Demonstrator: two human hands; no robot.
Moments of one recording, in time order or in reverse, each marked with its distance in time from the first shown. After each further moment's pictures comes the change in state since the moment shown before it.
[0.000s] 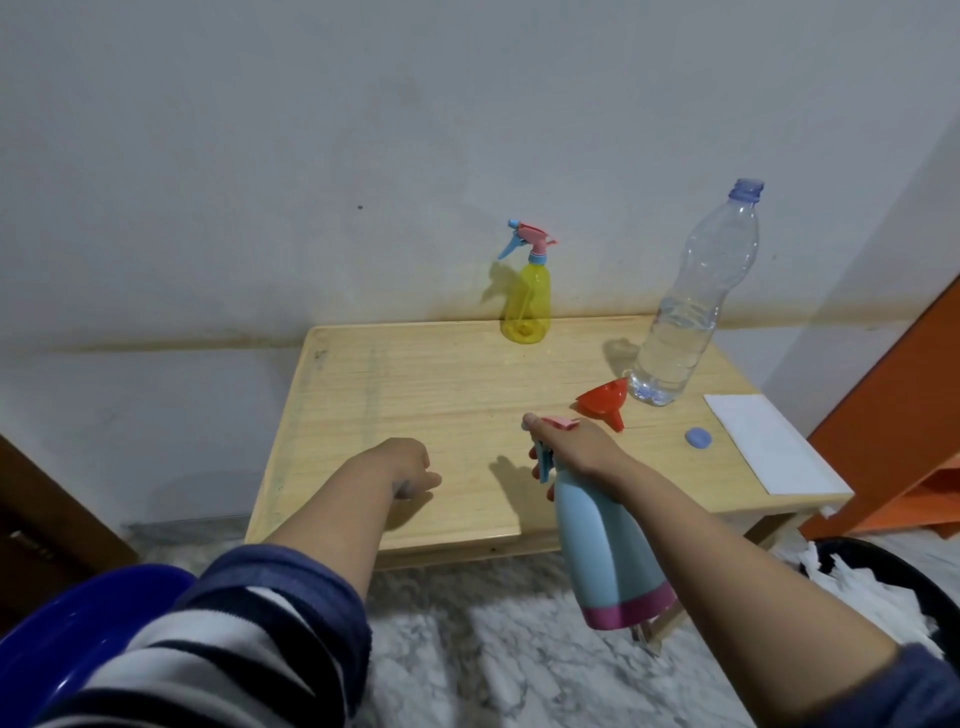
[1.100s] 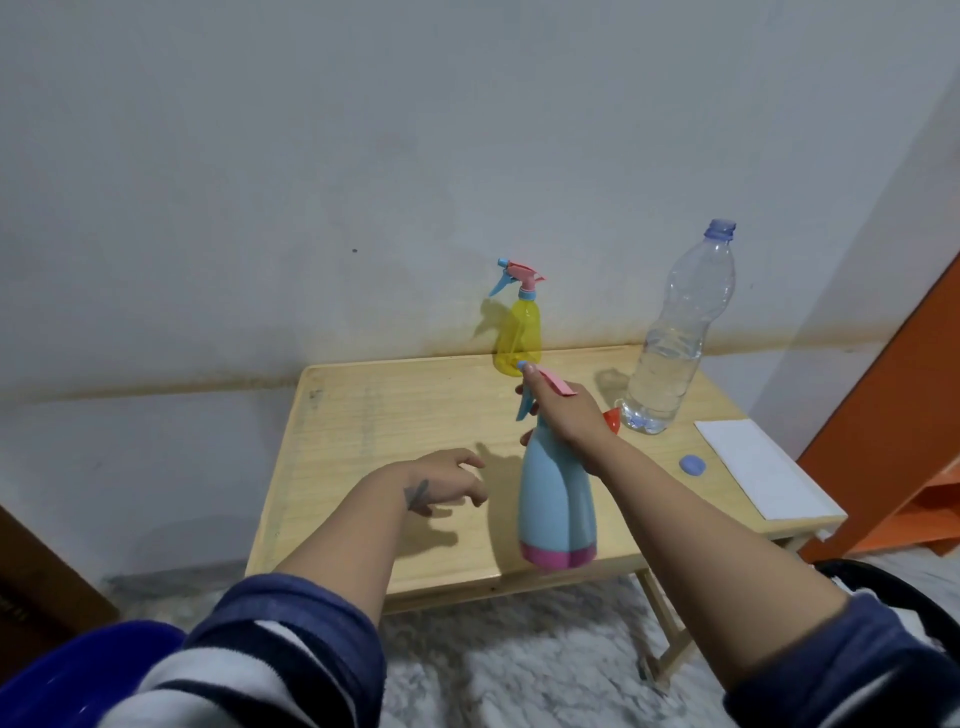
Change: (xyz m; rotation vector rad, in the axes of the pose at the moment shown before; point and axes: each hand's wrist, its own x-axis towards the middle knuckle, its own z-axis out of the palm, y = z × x) left_hand 0.001 0.030 -0.022 -0.525 -0.197 0.111; right_hand 0.023 -0.056 -0.008 0.148 0.240 -0.174
